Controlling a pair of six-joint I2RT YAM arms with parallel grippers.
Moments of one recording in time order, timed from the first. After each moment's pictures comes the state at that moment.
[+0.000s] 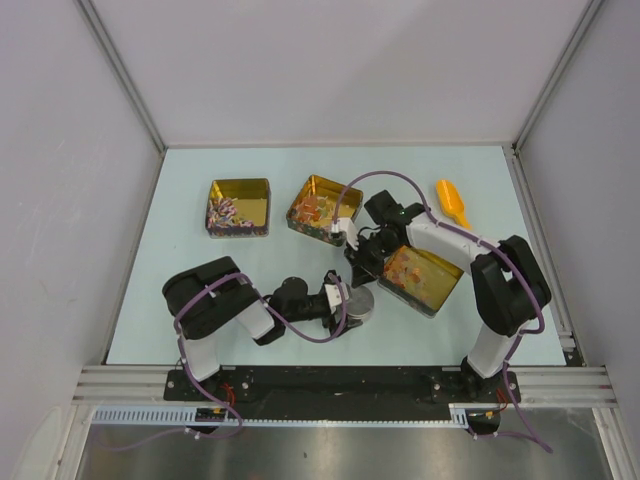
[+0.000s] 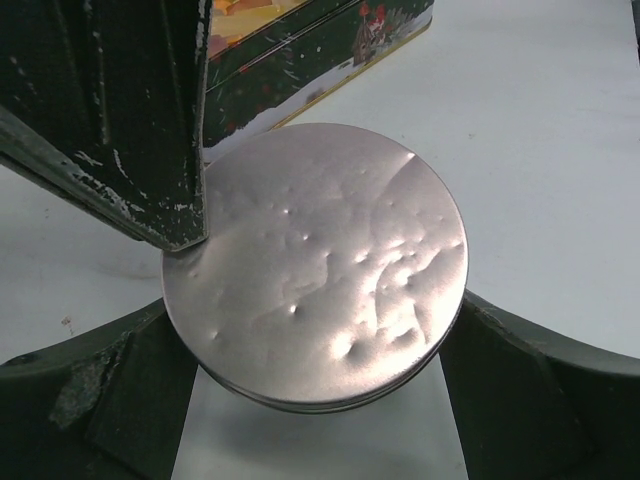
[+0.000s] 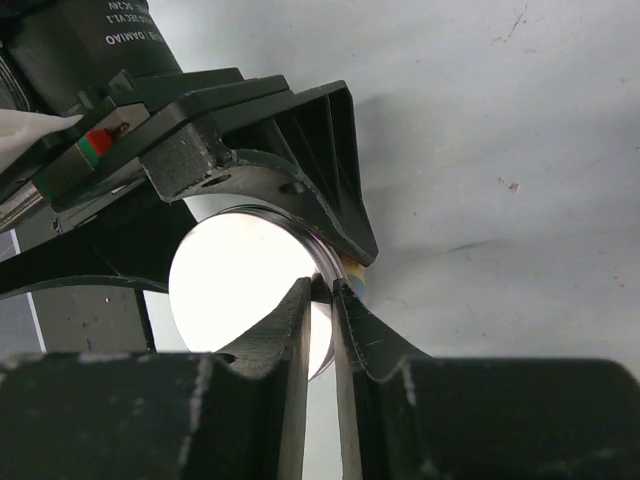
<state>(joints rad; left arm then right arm) -0.92 1.83 0.36 1.21 0.39 0.16 0.59 1.75 1.22 -0.71 -0.73 -0.58</state>
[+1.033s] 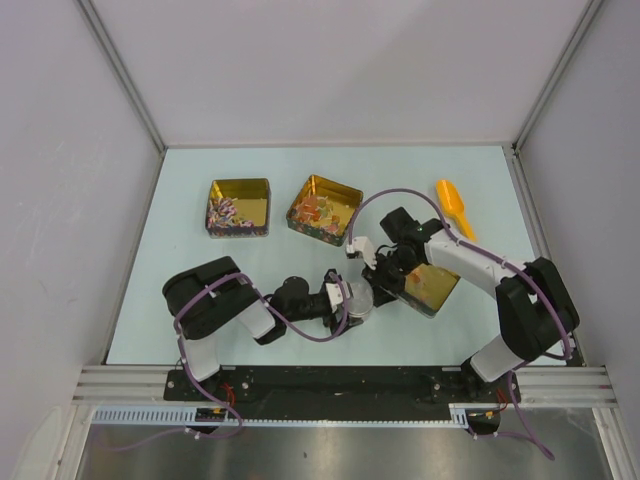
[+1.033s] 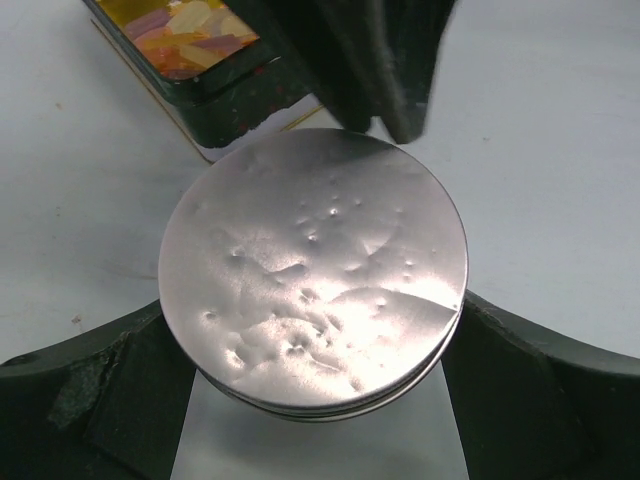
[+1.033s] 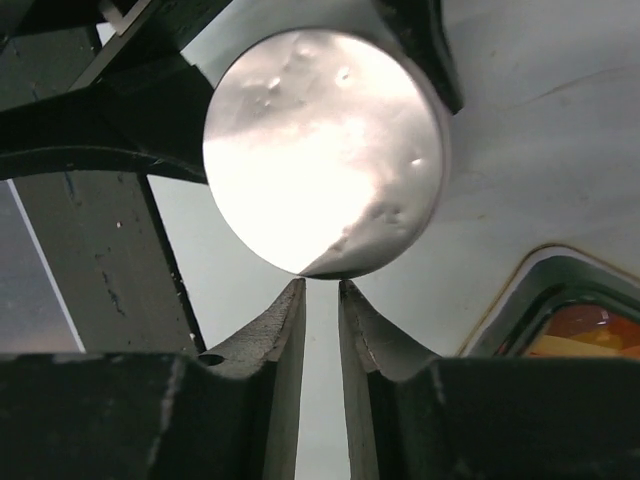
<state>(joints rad) -0.92 1.83 0.37 1.19 0.37 0.16 0.58 1.56 1.04 -0.80 -0.62 -0.59</state>
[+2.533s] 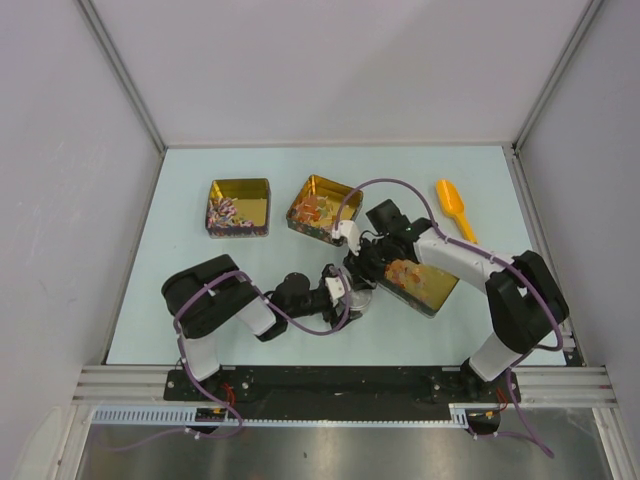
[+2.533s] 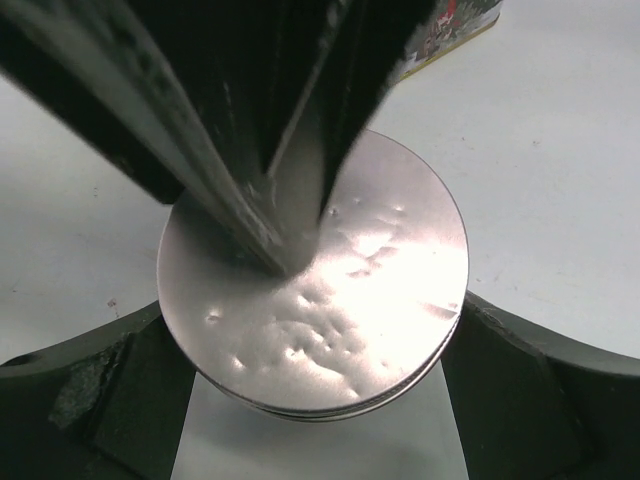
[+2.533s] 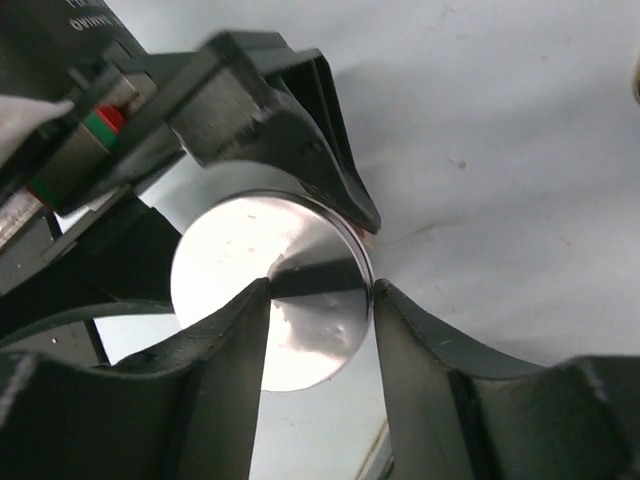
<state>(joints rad) -0.90 1.83 0.39 1.16 0.32 0.15 0.64 1.63 1.08 -0.52 -0.56 -0.46</state>
